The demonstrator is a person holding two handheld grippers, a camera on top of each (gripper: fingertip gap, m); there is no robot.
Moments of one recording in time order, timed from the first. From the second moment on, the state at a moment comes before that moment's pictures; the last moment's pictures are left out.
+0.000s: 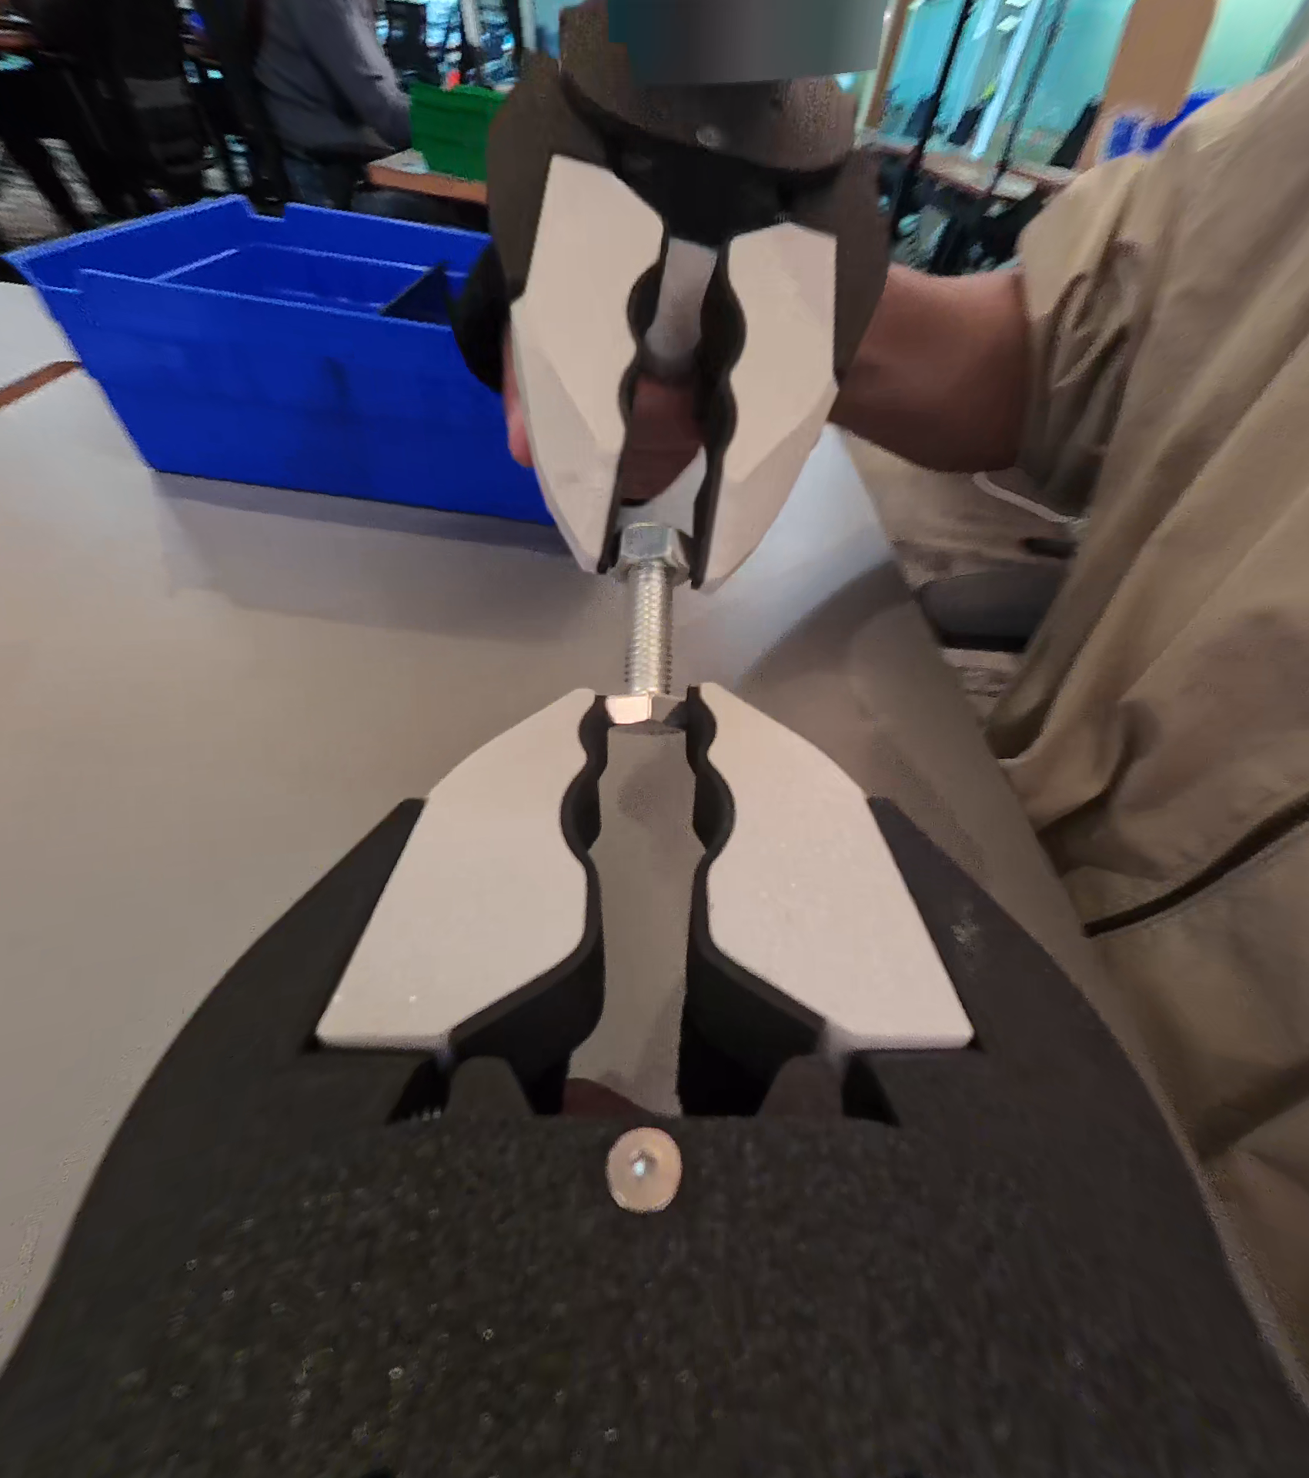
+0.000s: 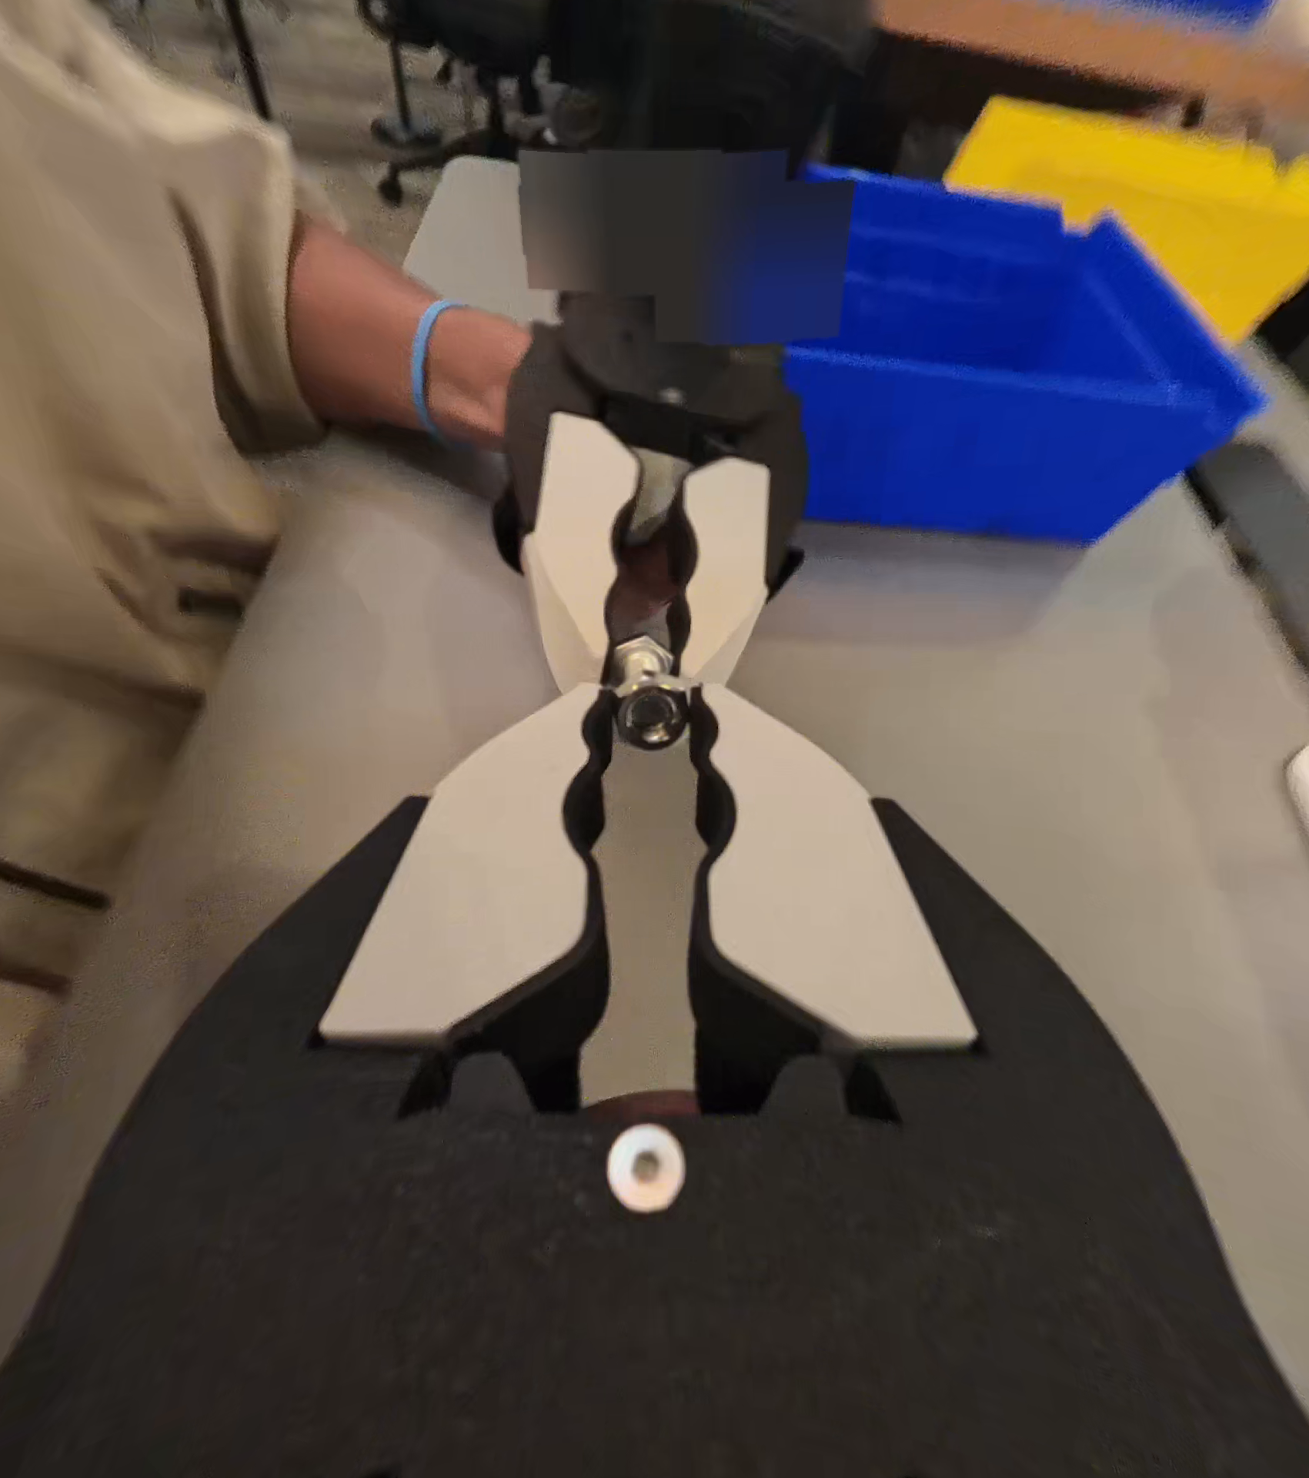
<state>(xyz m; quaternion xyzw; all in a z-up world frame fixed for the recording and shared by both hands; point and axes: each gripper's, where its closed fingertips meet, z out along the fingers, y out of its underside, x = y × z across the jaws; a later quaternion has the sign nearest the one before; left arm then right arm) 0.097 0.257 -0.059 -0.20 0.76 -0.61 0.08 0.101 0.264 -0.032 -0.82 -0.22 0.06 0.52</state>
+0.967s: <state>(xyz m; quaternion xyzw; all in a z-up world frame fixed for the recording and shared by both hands) 0.111 0.266 -0.067 -0.21 0.78 -0.57 0.16 0.110 0.274 -0.044 -0.81 0.07 0.25 0.53</state>
